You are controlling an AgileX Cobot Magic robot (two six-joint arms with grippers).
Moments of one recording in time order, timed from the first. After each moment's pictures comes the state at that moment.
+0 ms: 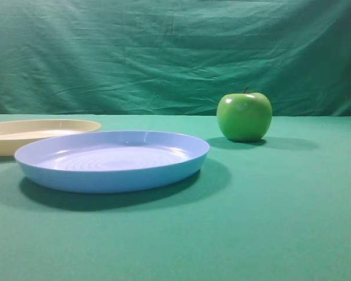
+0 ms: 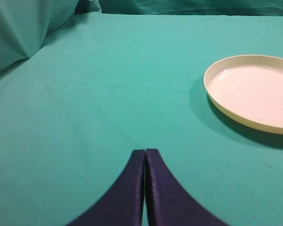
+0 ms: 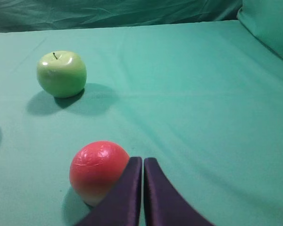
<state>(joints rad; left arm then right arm) 0.05 -0.02 0.01 0.33 0.38 -0.33 0.11 -0.01 0.02 0.07 0.40 -0.05</state>
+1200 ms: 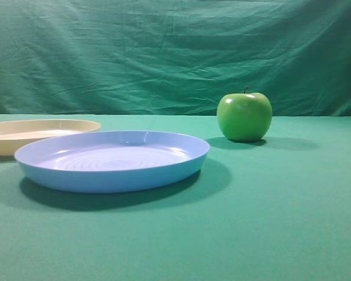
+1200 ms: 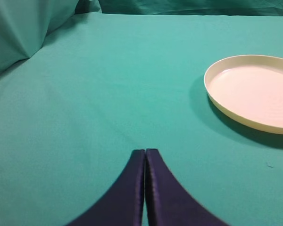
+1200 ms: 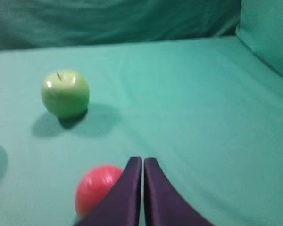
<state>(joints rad) 0.05 -0.02 0.01 0.33 0.38 -0.33 0.11 0.04 -0.09 0.17 0.17 -0.05</state>
